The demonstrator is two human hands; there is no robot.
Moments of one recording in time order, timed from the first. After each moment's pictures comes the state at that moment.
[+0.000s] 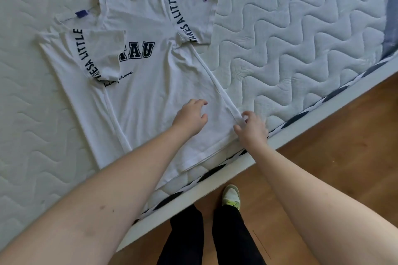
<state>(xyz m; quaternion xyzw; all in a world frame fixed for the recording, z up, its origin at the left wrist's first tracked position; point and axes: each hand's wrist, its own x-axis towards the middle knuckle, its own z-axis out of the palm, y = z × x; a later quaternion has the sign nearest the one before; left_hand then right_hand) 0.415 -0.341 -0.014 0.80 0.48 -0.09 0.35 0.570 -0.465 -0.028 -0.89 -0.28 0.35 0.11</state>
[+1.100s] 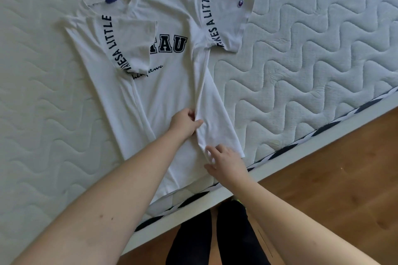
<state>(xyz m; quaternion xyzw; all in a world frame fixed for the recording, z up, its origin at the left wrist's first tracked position) 0.315 -0.311 -0.036 0.58 0.64 -0.03 0.50 0.419 -0.472 -0.012 -0.71 -0.60 0.37 0.00</state>
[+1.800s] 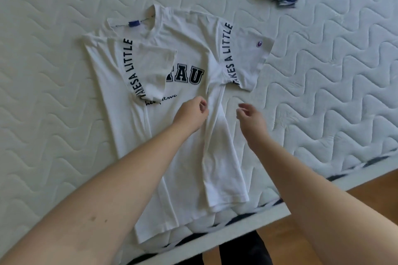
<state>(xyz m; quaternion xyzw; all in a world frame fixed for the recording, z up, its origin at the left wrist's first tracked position) 0.341 -0.199 0.006 0.68 0.59 0.04 0.43 0.507 -0.278 0.014 -0.81 -0.22 0.45 0.30</state>
